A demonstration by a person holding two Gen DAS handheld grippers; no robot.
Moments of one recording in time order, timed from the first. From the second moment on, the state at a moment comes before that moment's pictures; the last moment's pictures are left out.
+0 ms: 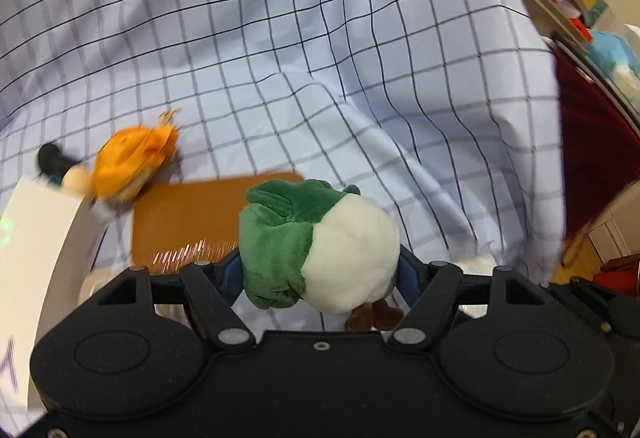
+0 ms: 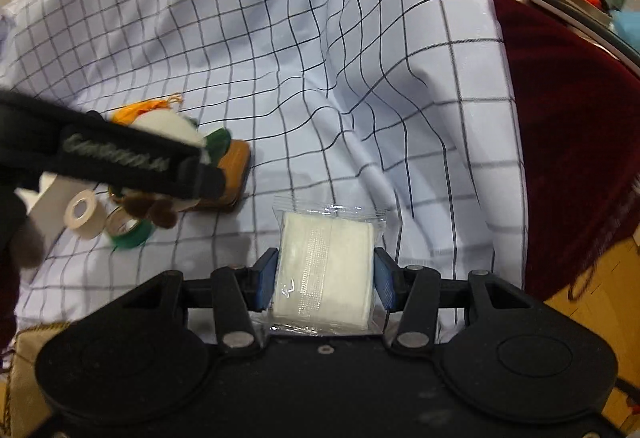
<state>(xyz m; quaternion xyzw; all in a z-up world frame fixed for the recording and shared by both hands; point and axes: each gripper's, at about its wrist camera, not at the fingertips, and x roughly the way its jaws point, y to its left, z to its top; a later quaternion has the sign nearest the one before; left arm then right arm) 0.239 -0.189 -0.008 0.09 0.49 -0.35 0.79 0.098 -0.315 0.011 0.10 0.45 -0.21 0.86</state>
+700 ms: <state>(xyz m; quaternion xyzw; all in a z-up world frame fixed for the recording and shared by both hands) 0.091 -0.044 0.013 0.02 0.42 -0.20 0.89 -0.020 -0.220 0.063 0.12 0.33 -0.11 0.93</state>
